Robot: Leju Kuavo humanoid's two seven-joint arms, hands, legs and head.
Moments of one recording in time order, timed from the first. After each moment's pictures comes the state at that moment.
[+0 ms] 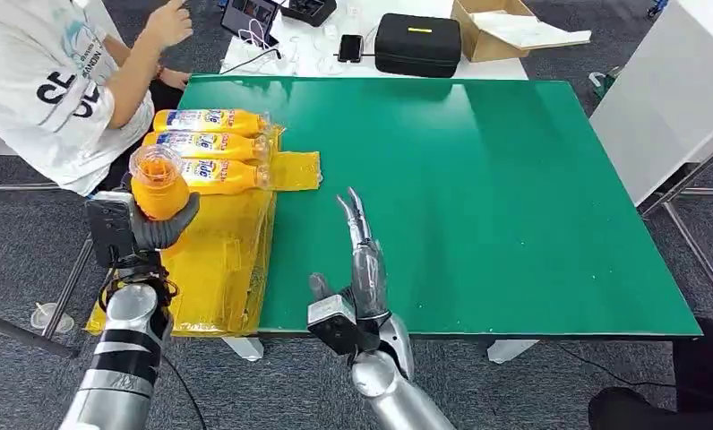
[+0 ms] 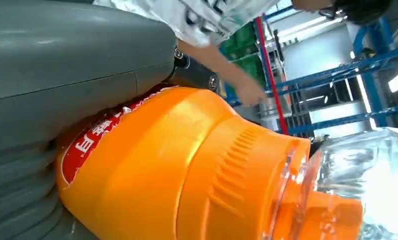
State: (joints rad) left arm -0.42 -0.14 -0.05 -1.01 -0.24 0.26 -0.62; right arm -0.21 0.31 0.52 -1.16 0.44 -0.62 -0.59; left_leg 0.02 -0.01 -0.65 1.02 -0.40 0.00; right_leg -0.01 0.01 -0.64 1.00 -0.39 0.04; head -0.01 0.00
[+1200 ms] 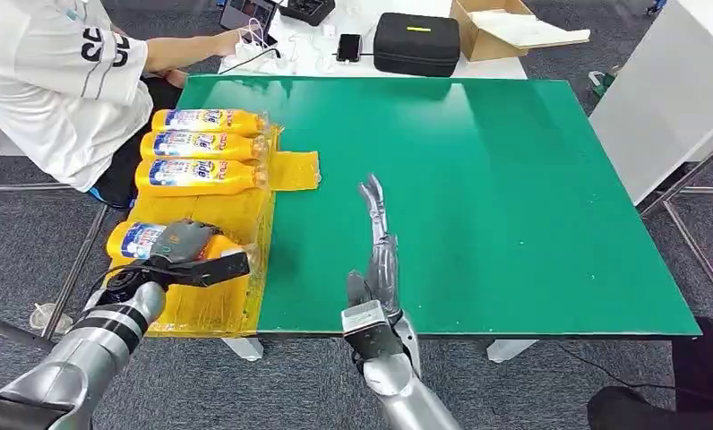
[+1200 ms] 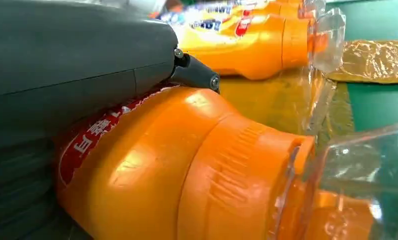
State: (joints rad) left arm -0.69 0.08 -0.38 -0.37 -1.05 0.03 -0.53; right arm -0.18 0.28 0.54 -1.30 0.27 -0.54 -0.67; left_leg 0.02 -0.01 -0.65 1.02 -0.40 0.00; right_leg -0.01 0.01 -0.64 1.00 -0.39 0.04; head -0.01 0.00
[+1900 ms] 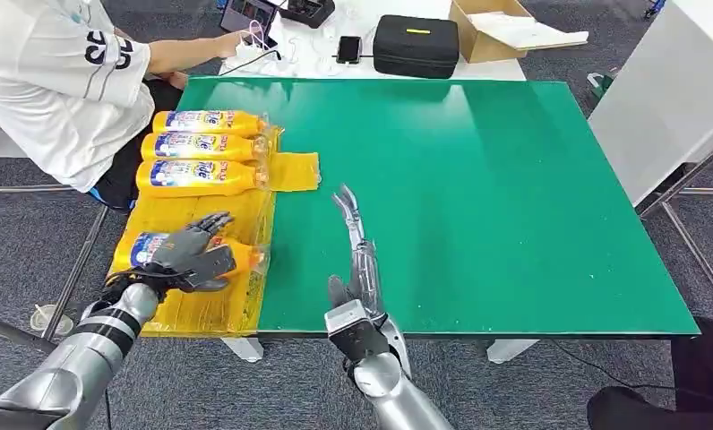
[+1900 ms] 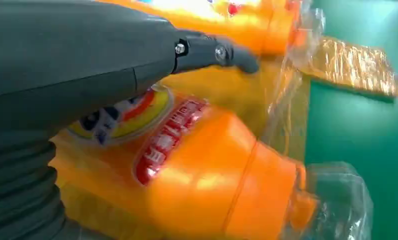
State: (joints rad) left arm -0.65 0.08 -0.31 -0.39 -0.88 -0.10 -0.67; right arm -0.20 0.30 0.55 -1.21 0.26 -0.48 -0.68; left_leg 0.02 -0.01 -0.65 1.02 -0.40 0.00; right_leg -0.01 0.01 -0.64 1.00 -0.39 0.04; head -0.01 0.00
